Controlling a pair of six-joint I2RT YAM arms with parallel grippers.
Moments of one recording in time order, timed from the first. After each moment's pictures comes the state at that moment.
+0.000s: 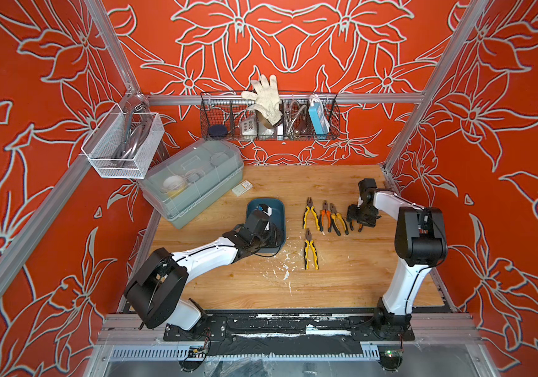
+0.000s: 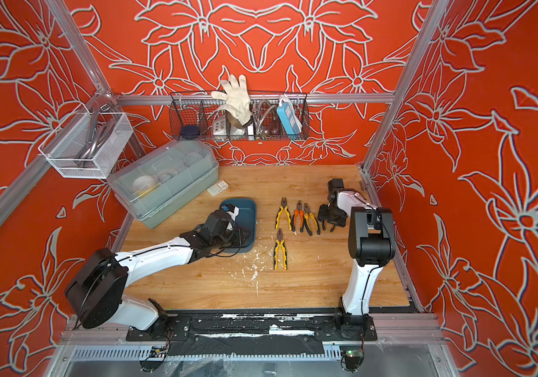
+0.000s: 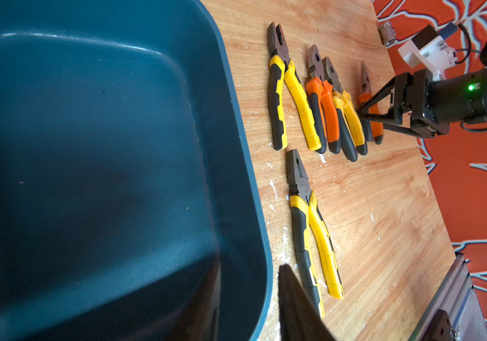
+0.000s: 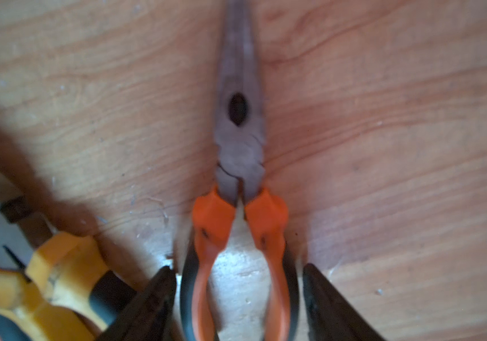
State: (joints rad) left arm -0.63 1.47 0.79 -0.02 0.10 -0.64; right arm 0.00 1.94 1.32 -0.73 0.03 0.26
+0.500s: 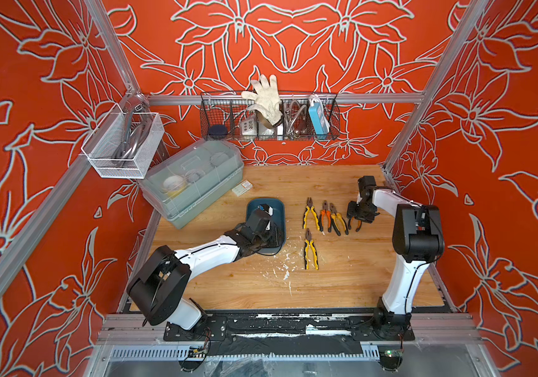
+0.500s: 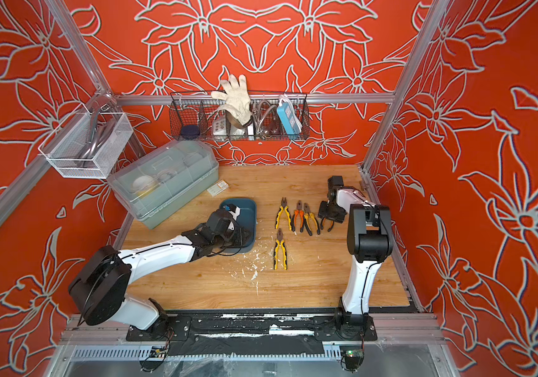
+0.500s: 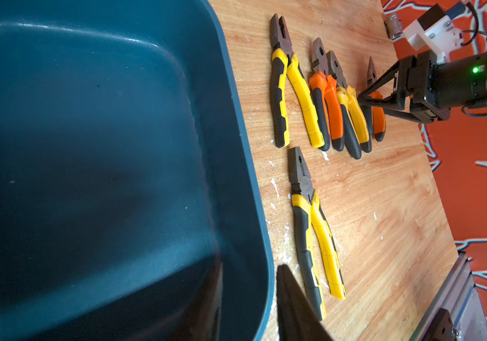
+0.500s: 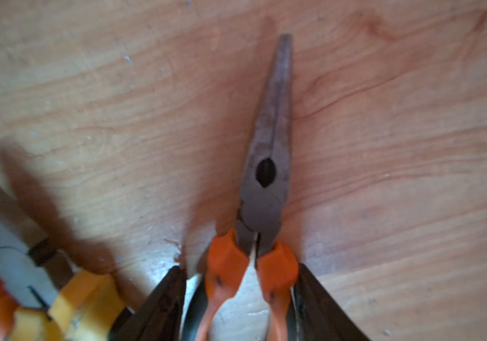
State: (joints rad) left arm -0.63 1.49 0.81 -0.04 0.11 -0.64; right arm 0.00 1.99 1.38 -0.70 0.01 0.25
